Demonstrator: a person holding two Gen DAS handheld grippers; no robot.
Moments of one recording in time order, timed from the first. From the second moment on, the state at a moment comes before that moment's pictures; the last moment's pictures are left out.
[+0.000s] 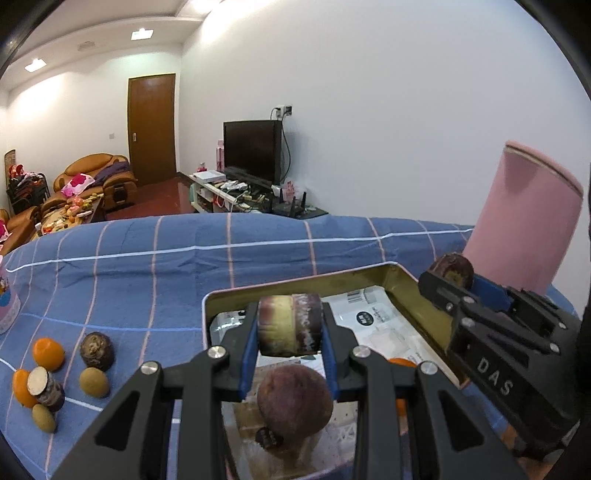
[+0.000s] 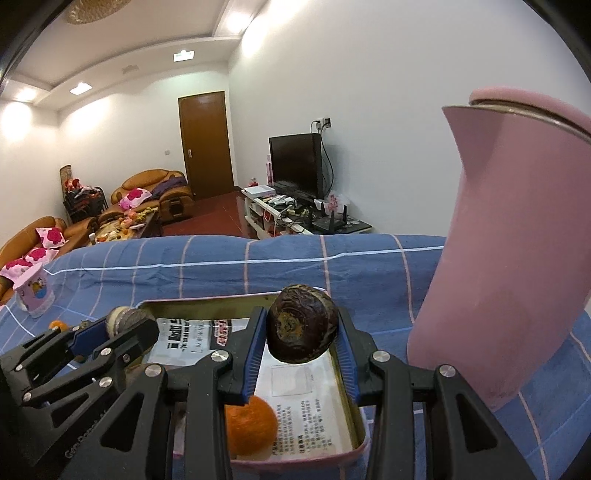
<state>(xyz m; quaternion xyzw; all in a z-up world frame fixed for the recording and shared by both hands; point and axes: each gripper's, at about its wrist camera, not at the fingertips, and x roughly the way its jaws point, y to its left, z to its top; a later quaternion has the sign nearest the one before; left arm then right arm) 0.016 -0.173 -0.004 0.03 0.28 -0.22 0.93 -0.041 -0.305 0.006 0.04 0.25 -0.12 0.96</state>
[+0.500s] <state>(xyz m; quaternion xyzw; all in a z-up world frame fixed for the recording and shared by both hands) 0.036 -0.199 -0.017 0.05 0.32 -0.22 0.92 -0.018 -0.307 -0.008 0.04 0.30 -0.10 0.95</state>
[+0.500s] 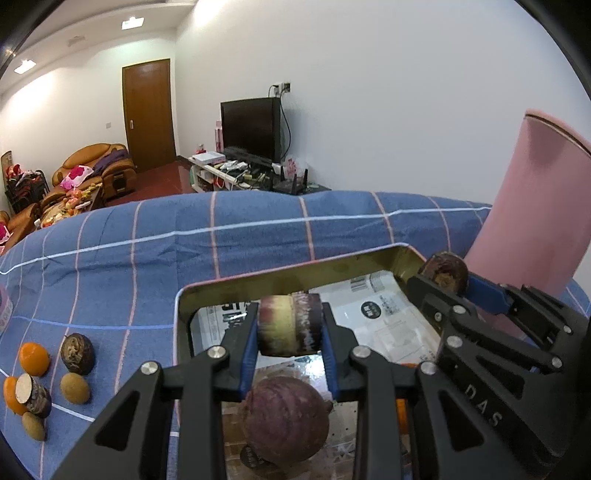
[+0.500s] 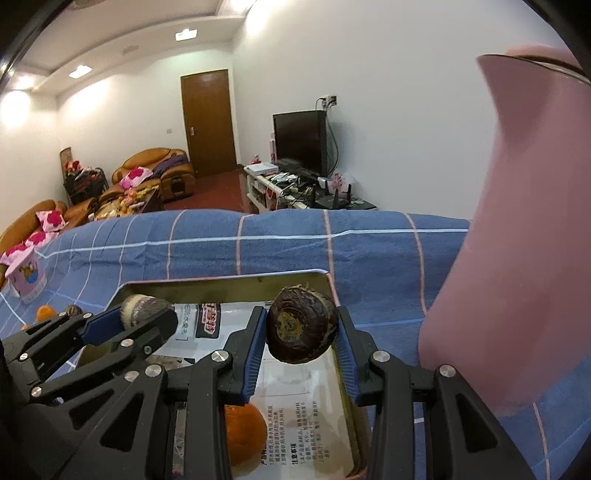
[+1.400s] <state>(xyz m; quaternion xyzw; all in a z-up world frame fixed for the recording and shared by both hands) 0.032 -0.179 -0.005 0.03 0.29 -0.15 0.94 -0.020 -0.325 -0.010 0.11 0.29 -0.06 0.95</state>
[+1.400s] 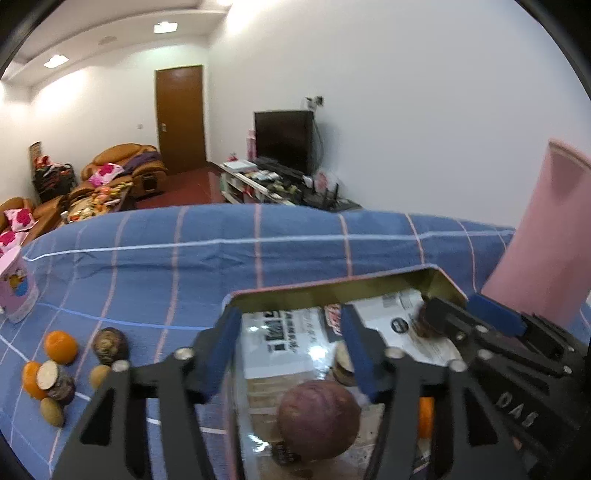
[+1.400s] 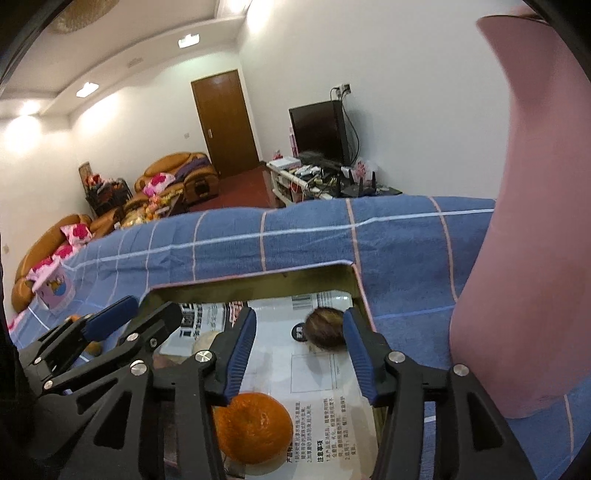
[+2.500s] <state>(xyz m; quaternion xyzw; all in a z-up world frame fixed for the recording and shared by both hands) -0.017 -0.127 0.004 0.06 0.18 -0.12 0.97 -0.065 -0.308 0.009 0.09 0.19 -0.14 0.97</state>
